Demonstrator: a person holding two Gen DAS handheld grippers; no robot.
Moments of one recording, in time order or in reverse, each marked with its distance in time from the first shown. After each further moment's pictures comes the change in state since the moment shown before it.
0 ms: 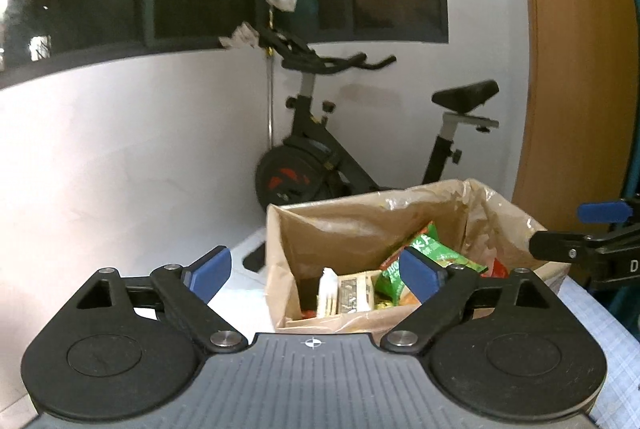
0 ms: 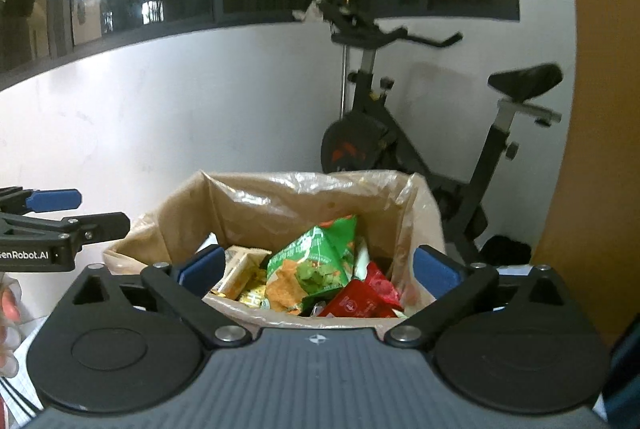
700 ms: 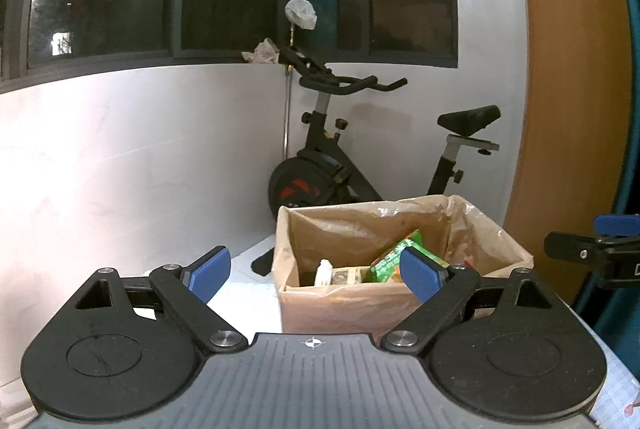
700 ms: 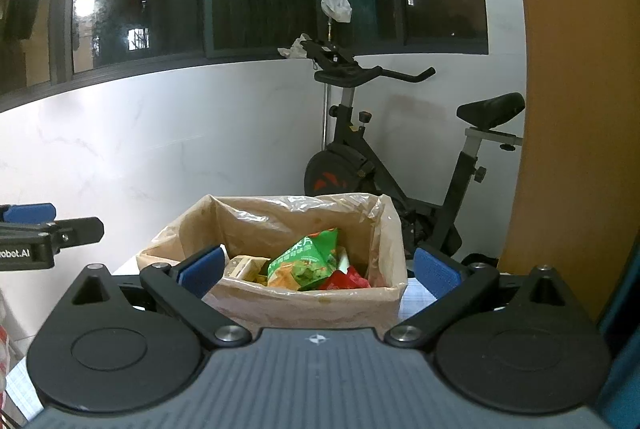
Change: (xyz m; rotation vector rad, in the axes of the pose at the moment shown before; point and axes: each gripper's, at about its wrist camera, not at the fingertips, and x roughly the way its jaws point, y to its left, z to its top) left arm -0.066 -0.007 -0.005 -0.057 -0.035 0.040; right arm -0.084 0.011 -0.009 0.014 -0.087 -0.053
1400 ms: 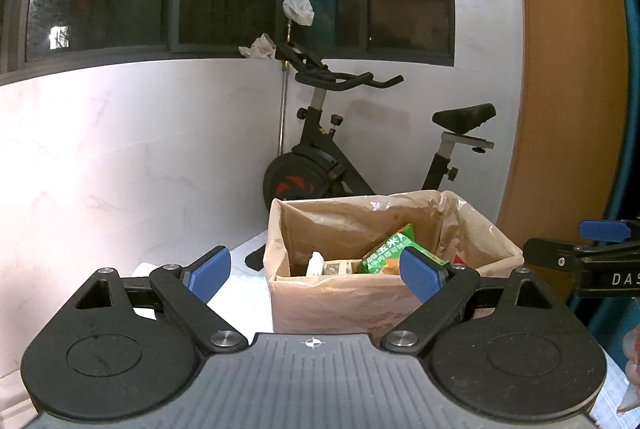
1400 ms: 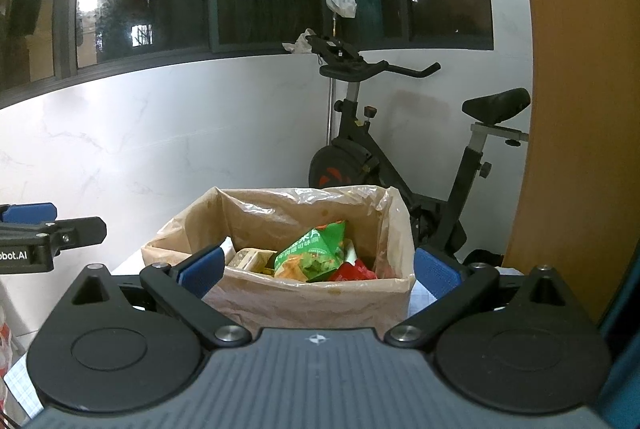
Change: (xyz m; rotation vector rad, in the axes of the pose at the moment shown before) left arm -0.004 0.000 -0.003 -0.014 0.013 -0.025; right arm 0.002 0.004 -0.006 -0.006 0.013 0.011
